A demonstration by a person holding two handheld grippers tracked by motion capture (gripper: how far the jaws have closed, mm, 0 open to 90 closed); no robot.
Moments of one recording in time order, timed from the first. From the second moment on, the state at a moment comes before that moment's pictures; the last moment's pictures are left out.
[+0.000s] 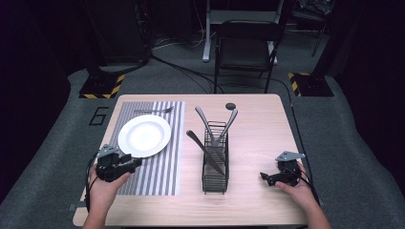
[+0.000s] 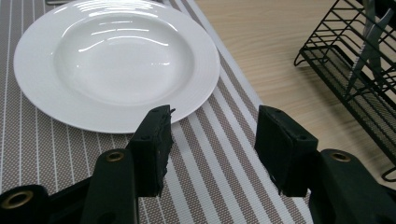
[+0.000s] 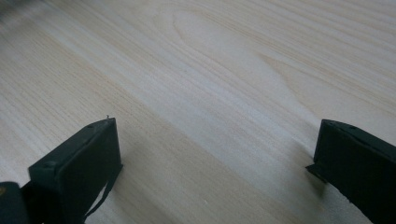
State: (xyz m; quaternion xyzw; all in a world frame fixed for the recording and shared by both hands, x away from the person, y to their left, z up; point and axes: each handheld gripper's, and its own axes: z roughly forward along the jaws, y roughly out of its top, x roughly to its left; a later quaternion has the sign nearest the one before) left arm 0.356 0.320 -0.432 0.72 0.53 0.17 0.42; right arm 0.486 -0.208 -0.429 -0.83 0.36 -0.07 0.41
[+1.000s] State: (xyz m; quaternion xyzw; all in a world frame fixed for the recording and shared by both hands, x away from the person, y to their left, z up) left arm 0.363 0.273 -0.392 0.74 0.48 0.15 0.45; right arm 0.486 -0.208 -0.429 -0.83 0.36 -0.07 0.41
